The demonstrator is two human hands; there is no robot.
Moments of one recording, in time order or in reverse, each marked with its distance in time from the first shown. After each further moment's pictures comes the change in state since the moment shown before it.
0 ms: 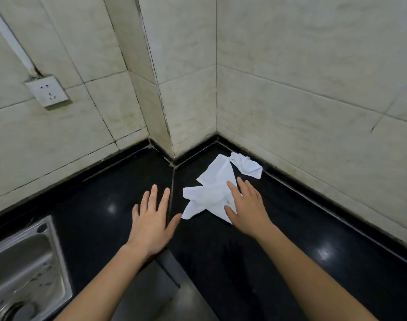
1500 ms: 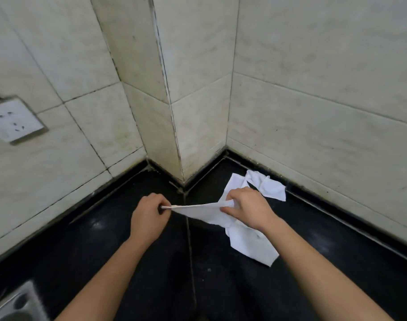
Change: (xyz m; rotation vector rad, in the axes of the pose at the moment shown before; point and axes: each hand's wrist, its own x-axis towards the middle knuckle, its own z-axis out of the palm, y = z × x) left_hand 0.221 -0.123 -0.001 -0.450 0.192 0.147; right_hand 0.185 -0.066 0.004 0.129 -0.007 0.013
